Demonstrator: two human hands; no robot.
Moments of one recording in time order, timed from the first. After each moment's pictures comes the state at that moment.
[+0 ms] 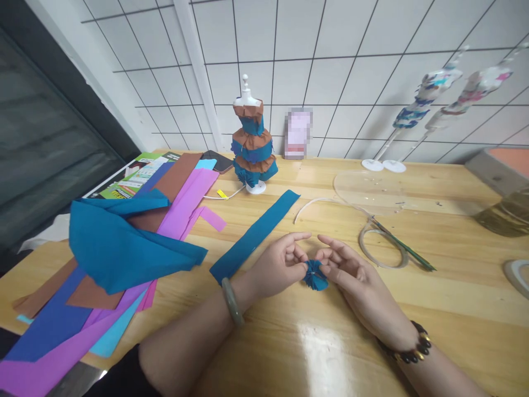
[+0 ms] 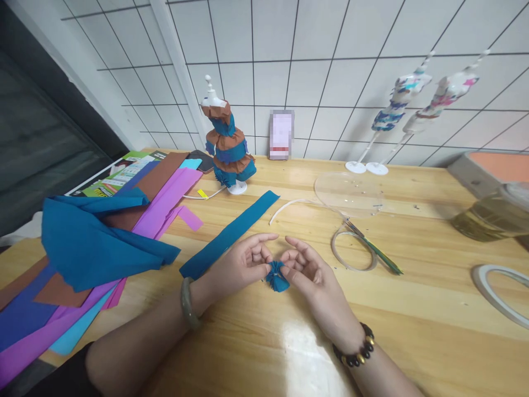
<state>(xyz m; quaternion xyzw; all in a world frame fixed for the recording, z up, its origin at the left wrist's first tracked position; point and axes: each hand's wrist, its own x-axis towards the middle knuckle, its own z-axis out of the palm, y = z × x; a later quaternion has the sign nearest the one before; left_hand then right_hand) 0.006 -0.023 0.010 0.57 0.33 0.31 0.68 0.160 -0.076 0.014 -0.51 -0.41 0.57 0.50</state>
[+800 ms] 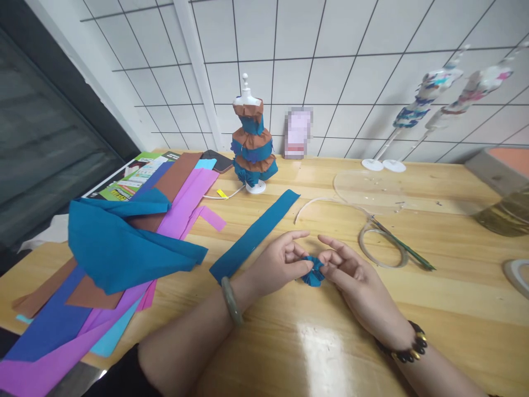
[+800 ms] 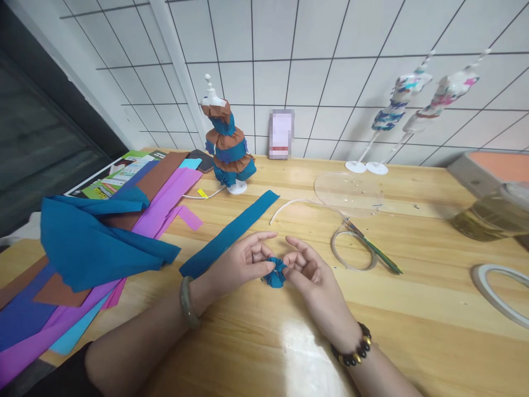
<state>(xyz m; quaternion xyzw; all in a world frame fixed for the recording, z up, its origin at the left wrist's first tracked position) 0.008 -0.022 0.016 0.51 0.34 0.31 0.73 0.159 -0.075 0.014 -0.55 -0.41 0.53 0.49</state>
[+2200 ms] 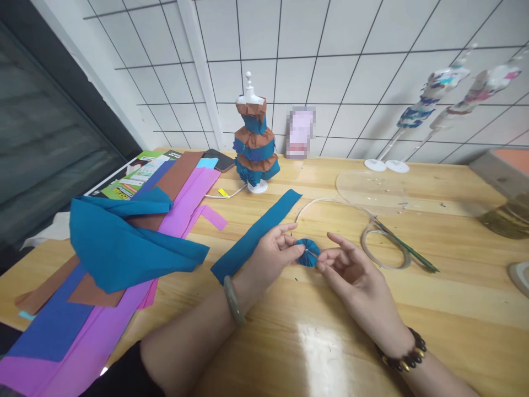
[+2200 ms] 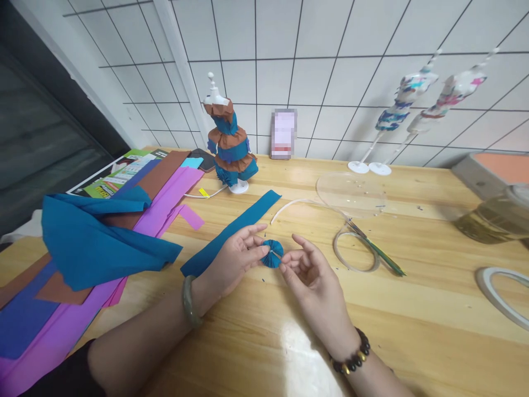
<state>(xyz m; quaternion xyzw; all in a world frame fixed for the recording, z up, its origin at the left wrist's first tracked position) 0.009 -0.017 0.011 0.38 0.38 0.40 0.74 0.151 -0.077 0.009 -0.55 -0.48 0.43 0.53</state>
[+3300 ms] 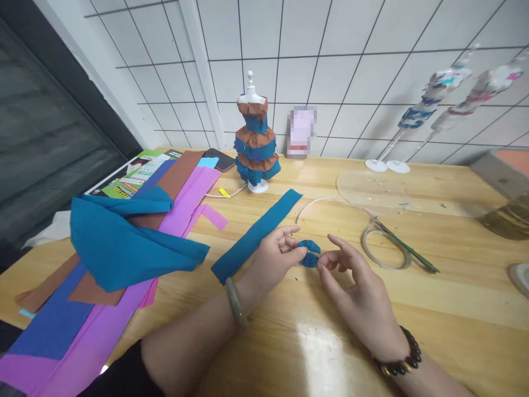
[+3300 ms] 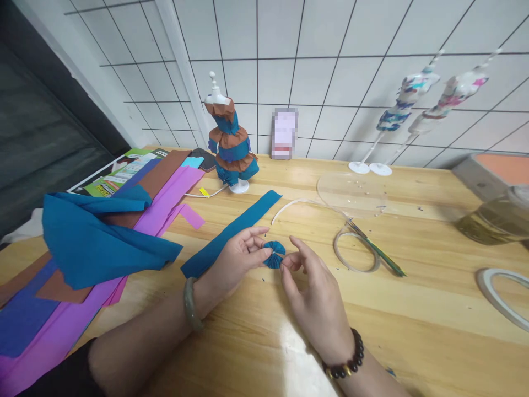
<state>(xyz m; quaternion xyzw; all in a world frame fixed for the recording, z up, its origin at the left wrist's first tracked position) 0.011 -0.020 0.004 0.45 0.39 0.41 0.69 0.155 -0.083 0.003 -0.60 -0.68 0.11 0.42</state>
